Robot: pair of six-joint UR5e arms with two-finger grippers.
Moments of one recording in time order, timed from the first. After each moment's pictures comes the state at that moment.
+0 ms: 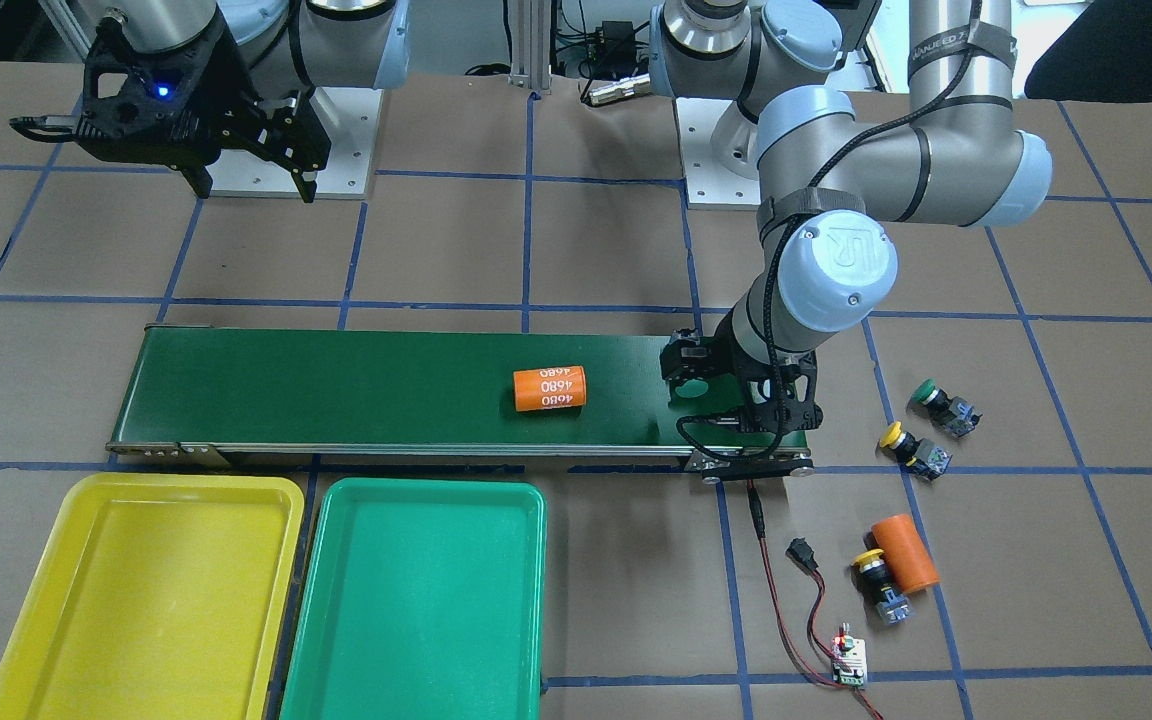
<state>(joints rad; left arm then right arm) -1.59 -1.83 -1.75 -1.36 1.54 -0.09 1.57 -1.70 1.66 -1.50 -1.53 0.06</state>
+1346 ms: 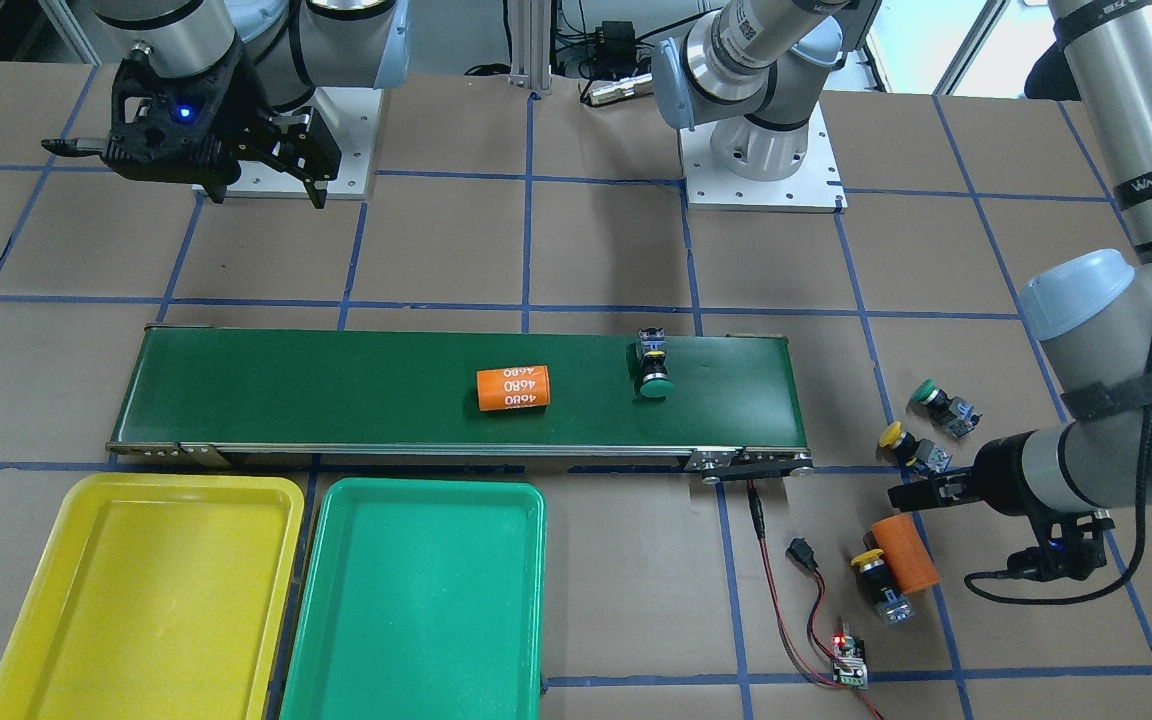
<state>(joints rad) -1.20 -2.09 -1.51 -1.38 1.54 0.16 1.58 -1.70 1.72 -1.50 -1.54 0.07</state>
